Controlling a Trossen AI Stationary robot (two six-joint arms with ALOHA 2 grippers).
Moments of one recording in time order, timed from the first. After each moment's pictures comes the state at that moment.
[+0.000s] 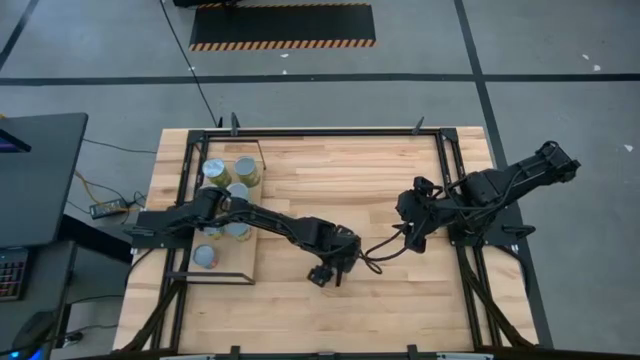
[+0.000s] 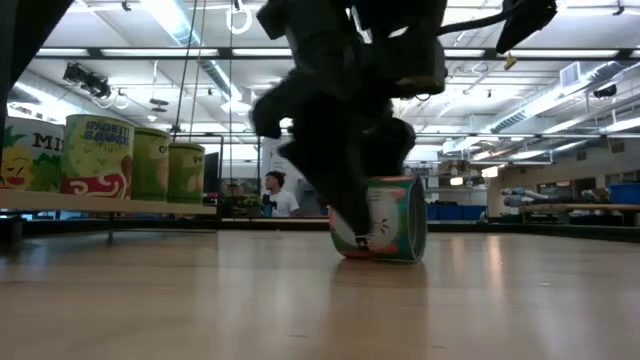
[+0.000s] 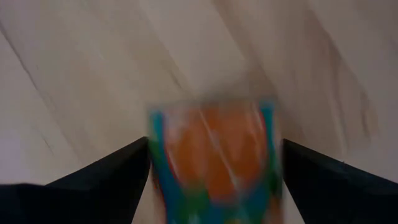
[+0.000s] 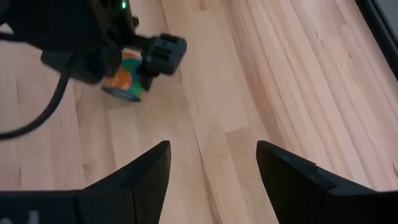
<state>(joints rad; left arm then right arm) -0.20 2.22 1.73 -0.68 0.04 0.36 0.40 1.15 1.18 -1.11 0.38 0.56</state>
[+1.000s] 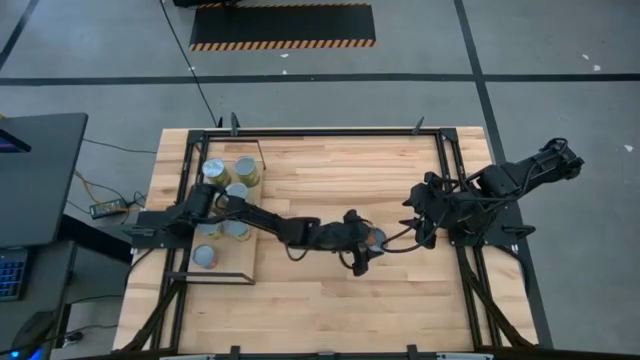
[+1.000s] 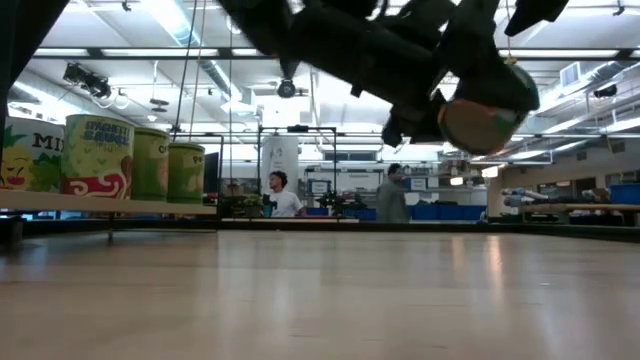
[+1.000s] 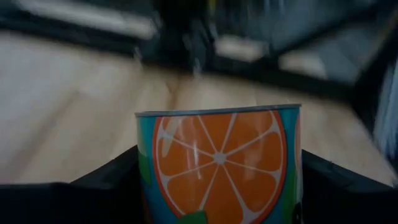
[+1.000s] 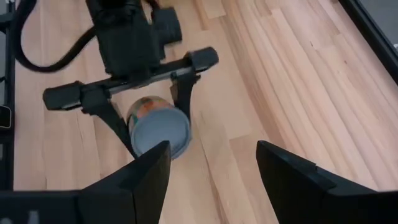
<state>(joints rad) -0.18 2.16 1.46 0.35 -0.21 -0.28 0.43 1.05 1.18 -1.12 0.40 0.61</state>
